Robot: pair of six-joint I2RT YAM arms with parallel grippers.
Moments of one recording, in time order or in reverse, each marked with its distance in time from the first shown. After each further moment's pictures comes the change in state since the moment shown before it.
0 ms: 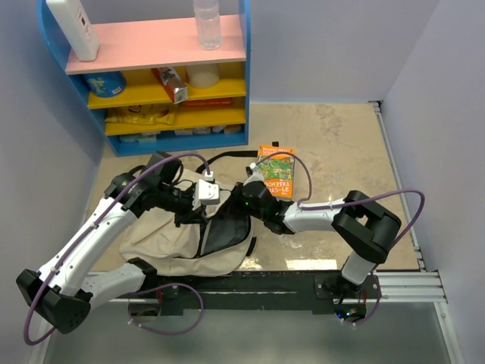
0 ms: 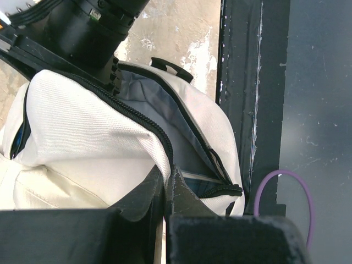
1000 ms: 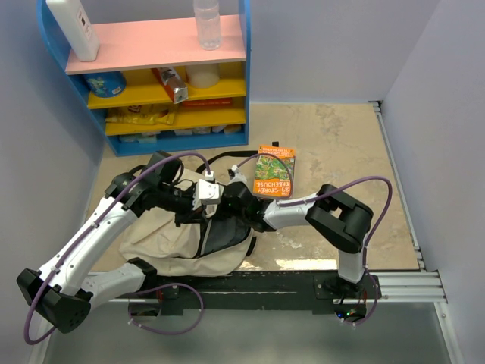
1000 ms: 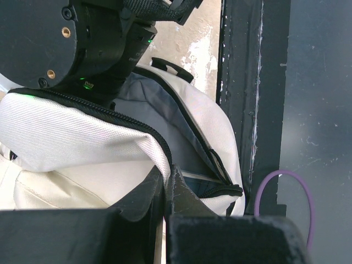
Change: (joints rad) left arm 0.000 0.005 0.000 0.003 0.000 0.000; right arm 0.055 0.187 0.169 -0.017 -0.008 0.021
